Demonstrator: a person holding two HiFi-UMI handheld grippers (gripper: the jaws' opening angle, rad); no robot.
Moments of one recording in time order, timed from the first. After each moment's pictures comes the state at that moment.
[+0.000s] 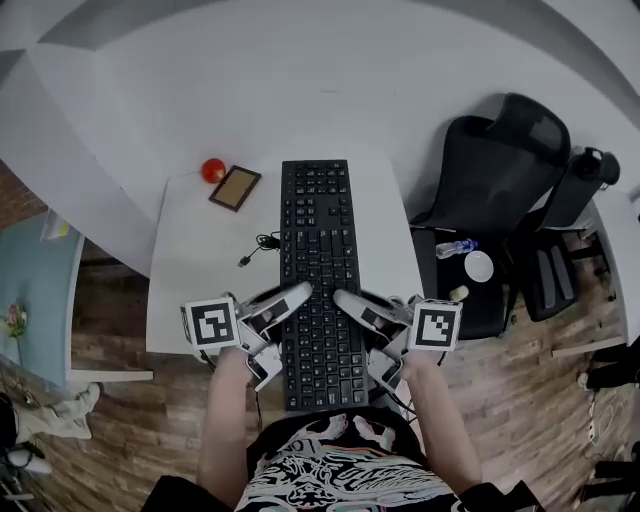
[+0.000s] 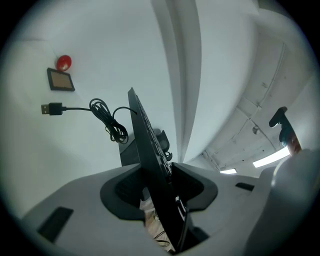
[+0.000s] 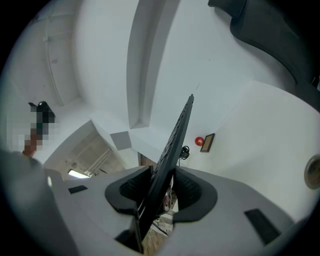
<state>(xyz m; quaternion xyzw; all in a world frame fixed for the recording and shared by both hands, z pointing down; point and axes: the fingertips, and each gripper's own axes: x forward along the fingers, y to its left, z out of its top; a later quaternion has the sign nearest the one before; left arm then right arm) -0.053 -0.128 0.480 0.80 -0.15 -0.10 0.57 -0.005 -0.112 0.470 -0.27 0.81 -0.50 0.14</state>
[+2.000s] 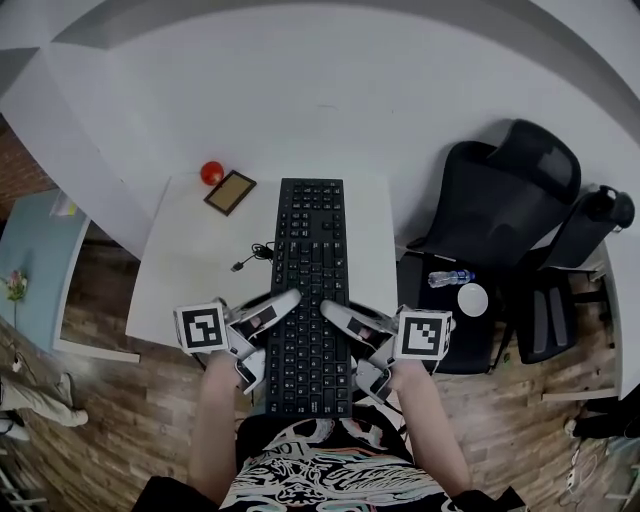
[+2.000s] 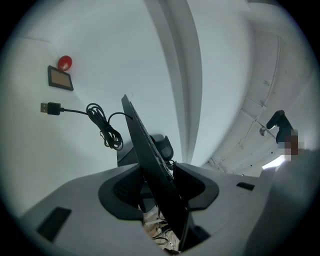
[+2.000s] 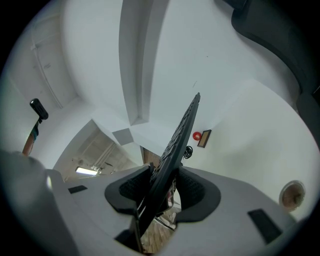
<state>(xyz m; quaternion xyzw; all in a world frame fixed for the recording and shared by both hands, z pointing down) -0.048 -0.129 0.473 0.80 -0.19 -0.15 0.54 -0.003 -0.112 0.462 -0.22 0.82 -0.53 0.09</state>
